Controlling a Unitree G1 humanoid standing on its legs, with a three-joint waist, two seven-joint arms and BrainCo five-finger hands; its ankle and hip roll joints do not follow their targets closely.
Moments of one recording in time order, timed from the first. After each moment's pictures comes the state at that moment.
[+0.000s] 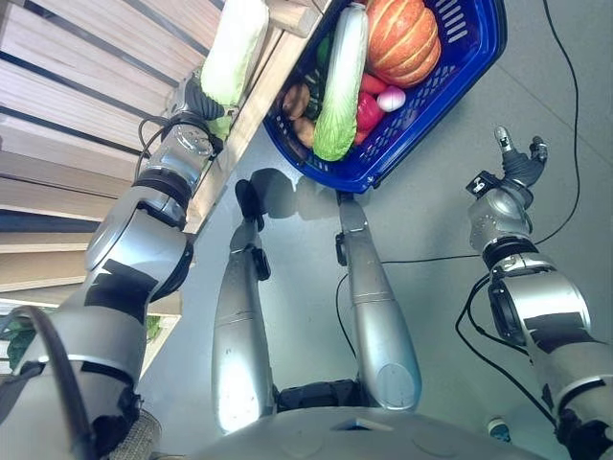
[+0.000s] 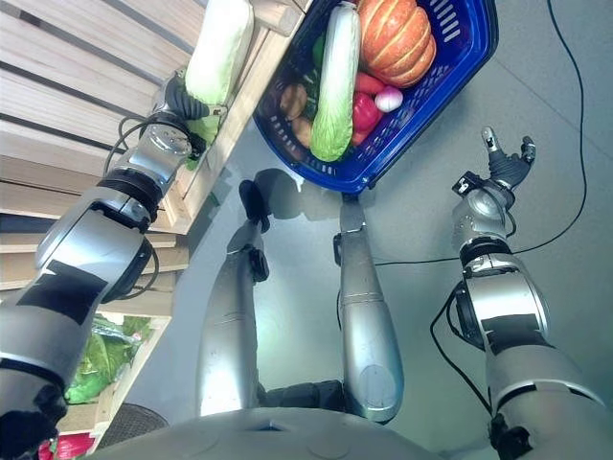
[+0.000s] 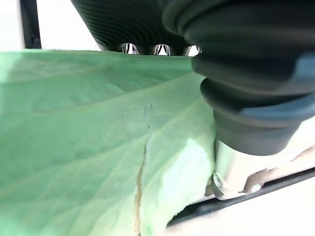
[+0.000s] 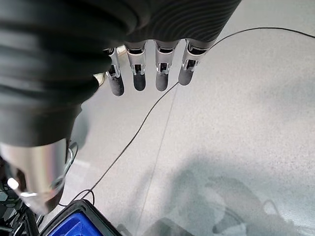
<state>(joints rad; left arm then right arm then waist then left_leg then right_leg) -1.24 0.46 -0.60 1.32 -0.08 0.00 0.28 -0.87 -0.48 0.13 1.28 0.73 -0.37 -0.48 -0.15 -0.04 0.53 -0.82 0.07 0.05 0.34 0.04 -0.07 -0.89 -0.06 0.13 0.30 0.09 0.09</state>
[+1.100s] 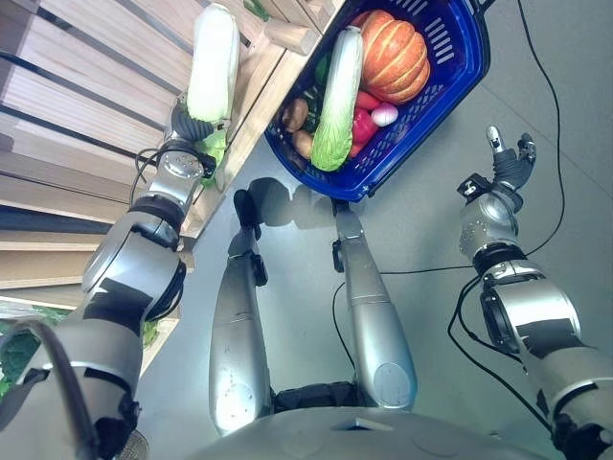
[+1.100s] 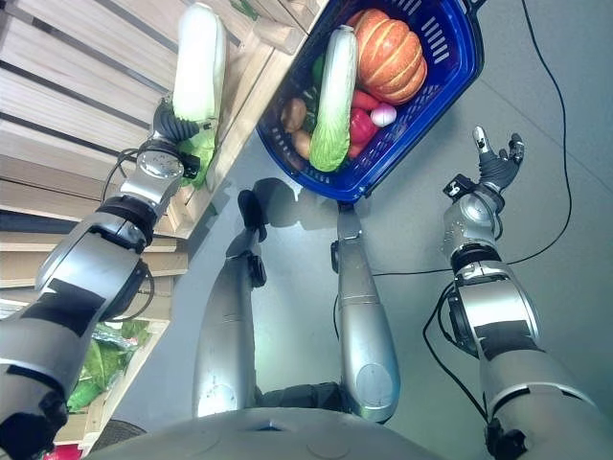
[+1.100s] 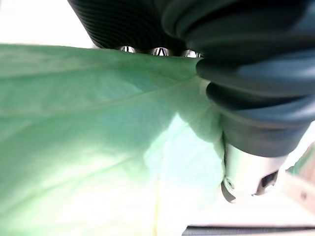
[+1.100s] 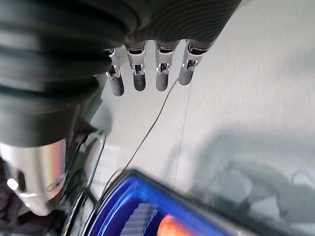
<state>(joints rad) -1.04 0.48 -0.50 1.27 -0.33 -0.18 0.33 -0.82 -0.43 0.13 1.17 0.77 -0.47 -0.41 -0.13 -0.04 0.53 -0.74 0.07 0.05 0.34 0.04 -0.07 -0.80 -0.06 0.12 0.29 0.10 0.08</state>
